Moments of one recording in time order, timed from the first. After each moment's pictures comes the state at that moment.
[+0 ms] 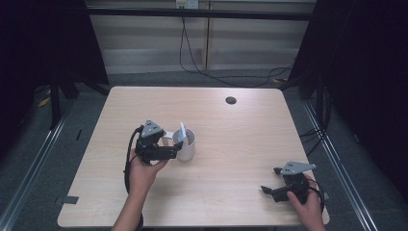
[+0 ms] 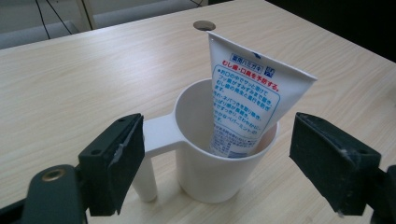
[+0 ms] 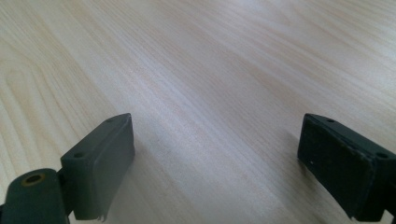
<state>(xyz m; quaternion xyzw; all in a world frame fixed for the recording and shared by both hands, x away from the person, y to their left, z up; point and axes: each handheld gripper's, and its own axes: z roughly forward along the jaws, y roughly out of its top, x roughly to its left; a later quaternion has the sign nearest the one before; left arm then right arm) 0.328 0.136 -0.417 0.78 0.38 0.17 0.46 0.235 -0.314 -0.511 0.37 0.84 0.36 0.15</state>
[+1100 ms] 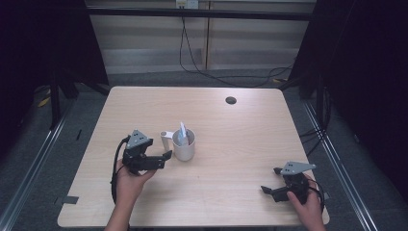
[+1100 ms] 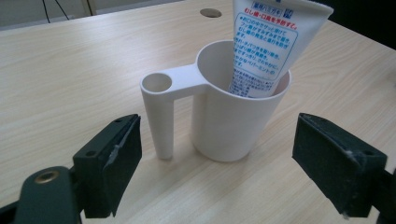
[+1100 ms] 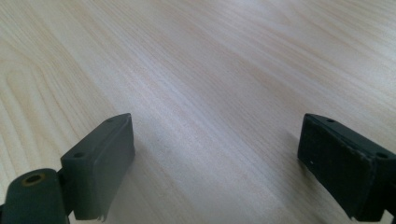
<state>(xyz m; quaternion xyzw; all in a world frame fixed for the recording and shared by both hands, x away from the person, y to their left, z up) 0.308 0.171 -0.434 0.78 0.39 0.17 0.46 0.235 -0.314 -0.511 0.37 0.84 0.36 0.15</state>
